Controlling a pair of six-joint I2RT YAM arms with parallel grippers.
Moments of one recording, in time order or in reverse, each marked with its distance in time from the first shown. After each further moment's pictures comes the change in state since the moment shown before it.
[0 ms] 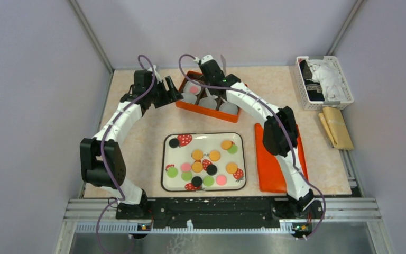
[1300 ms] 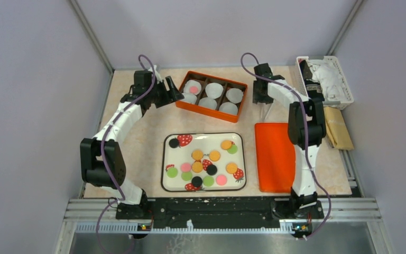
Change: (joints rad) left arm 0.000 0.000 -0.005 0.019 0.027 -0.004; right arm -0.430 -0.110 -0.385 -0.038 -0.151 0.277
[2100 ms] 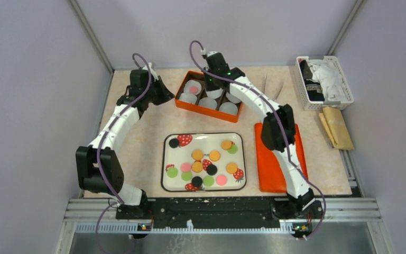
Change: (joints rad) left arm 0.000 -0.055 -0.012 0.006 -0.061 -0.026; right arm 0.341 0.112 0.466 -0.016 -0.183 -0.007
